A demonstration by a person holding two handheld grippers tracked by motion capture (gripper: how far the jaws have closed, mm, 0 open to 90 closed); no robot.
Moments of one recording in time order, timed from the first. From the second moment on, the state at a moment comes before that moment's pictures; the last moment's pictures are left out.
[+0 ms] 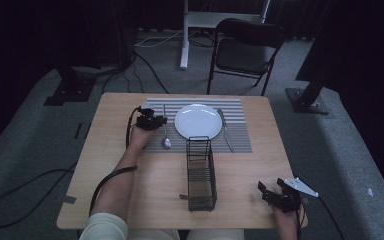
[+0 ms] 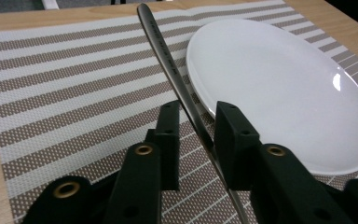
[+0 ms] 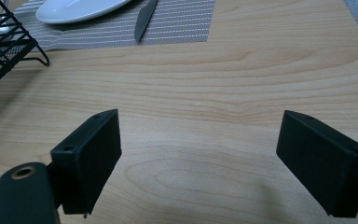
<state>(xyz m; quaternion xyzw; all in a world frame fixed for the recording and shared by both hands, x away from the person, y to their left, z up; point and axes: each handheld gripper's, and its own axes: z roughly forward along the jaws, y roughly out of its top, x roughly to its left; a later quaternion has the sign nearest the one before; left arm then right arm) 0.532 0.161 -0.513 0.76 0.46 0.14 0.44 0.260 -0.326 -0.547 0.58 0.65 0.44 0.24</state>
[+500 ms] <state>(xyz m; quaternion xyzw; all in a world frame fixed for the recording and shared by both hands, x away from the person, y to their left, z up) 0.524 0.162 -0.521 0.75 0.49 0.09 0.44 0.259 -0.327 -0.547 0.58 0.64 0.44 0.24</state>
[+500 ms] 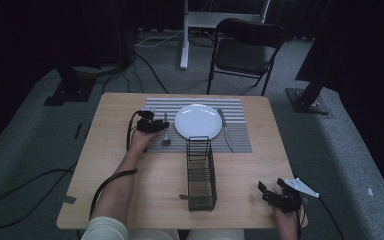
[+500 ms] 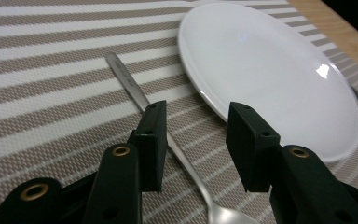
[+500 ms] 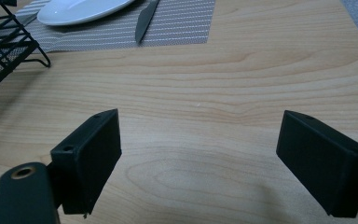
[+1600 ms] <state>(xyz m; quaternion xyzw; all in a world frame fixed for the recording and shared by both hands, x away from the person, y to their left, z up) 0.408 0.185 -0.484 0.76 0.42 0.07 0.50 0.259 -0.327 -0.547 0.58 0.64 0.44 0.24</state>
